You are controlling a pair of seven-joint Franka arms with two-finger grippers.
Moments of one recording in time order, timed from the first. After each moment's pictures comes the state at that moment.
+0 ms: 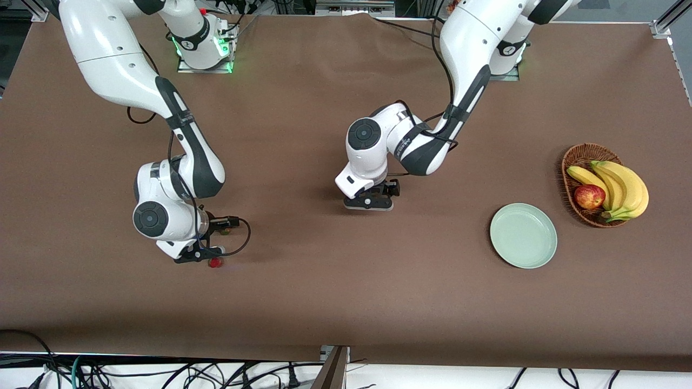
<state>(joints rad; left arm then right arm) -0.56 0.77 -0.18 -1.50 0.30 2.23 -0.81 0.16 0.77 0.07 -1.51 -0.02 2.11 0.05</state>
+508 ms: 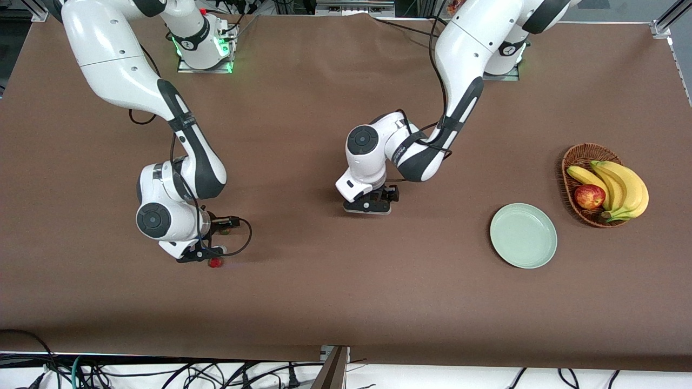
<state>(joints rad) -0.56 0.83 -0.18 -1.50 0.35 2.27 -0.83 0.16 0.78 0.07 -1.51 -0.02 2.12 0.05</state>
